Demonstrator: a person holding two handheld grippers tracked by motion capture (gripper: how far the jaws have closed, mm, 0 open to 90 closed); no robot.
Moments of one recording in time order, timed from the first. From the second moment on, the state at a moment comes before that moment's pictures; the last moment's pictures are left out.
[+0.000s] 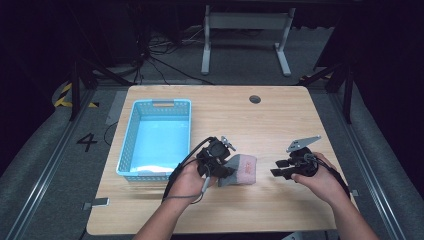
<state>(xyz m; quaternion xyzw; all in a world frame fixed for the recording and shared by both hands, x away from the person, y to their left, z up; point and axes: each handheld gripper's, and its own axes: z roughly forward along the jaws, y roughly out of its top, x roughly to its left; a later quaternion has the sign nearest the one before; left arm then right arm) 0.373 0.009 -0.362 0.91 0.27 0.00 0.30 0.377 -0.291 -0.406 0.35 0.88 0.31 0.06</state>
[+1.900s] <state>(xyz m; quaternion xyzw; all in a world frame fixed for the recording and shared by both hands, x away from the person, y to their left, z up) 0.401 0.147 -0.286 0.88 0.34 0.11 0.32 0.373 -0.287 -0.412 0.35 0.88 0.30 0.05</state>
